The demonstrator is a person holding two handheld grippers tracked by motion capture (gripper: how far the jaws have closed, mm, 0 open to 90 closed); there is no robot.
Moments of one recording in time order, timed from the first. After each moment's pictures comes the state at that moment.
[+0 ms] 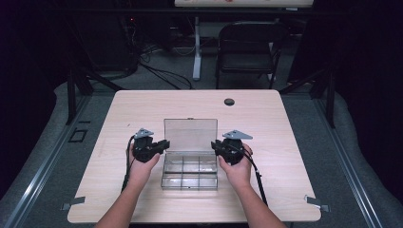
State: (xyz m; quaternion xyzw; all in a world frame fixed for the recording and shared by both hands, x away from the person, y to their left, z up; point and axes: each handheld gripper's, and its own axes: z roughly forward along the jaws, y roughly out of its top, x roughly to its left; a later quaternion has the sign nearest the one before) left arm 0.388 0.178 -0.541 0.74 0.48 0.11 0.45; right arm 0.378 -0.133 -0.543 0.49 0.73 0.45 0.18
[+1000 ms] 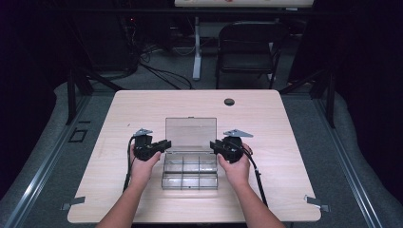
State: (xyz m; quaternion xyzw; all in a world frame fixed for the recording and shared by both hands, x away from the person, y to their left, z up) left arm 0.397 0.179 -0.551 0.72 0.52 0.07 0.46; right arm 0.387 -0.132 -0.551 0.52 0.71 0.46 0.14
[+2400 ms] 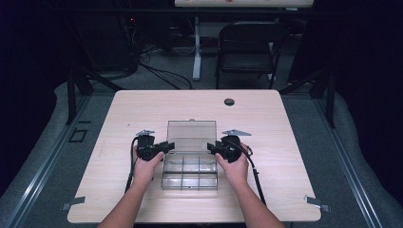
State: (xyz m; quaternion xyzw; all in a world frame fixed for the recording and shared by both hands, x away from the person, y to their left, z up) left arm 0.402 0.174 -0.561 0.71 0.54 0.04 0.46; right arm 0.394 -0.129 -0.558 0.54 0.70 0.45 0.11
